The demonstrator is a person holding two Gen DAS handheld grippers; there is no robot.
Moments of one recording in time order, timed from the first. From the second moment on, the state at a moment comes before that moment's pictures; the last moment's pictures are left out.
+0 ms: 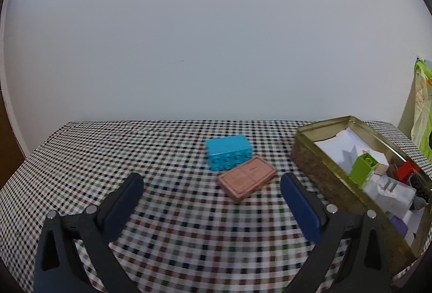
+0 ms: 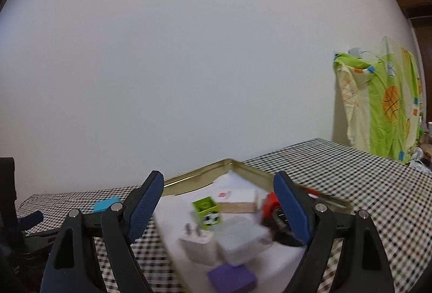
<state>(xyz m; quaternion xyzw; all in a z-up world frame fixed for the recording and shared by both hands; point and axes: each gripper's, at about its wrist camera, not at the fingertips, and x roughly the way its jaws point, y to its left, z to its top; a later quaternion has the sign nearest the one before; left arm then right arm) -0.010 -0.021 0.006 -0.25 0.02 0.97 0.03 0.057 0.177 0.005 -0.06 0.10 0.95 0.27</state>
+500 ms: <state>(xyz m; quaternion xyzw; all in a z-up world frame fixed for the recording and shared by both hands) -0.036 -0.100 0.000 -0.26 -0.01 0.96 -0.04 0.003 0.133 -0.007 -0.12 0.12 0.96 0.21</state>
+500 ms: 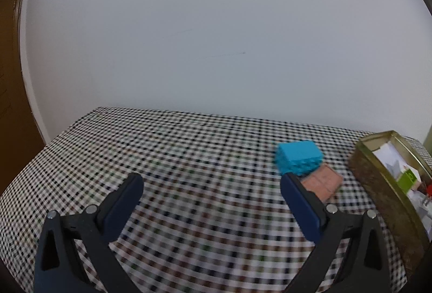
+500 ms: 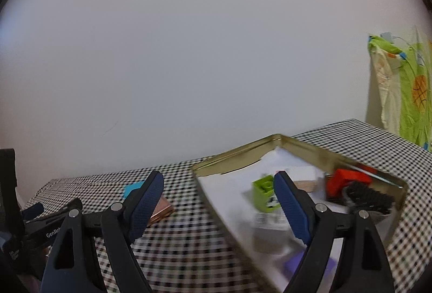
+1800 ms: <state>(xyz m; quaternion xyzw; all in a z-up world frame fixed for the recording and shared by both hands) -0.072 -0.154 -0.013 -0.30 -0.03 0.95 -0.08 -0.168 0.072 -0.074 -0.43 0.05 0.89 0.16</state>
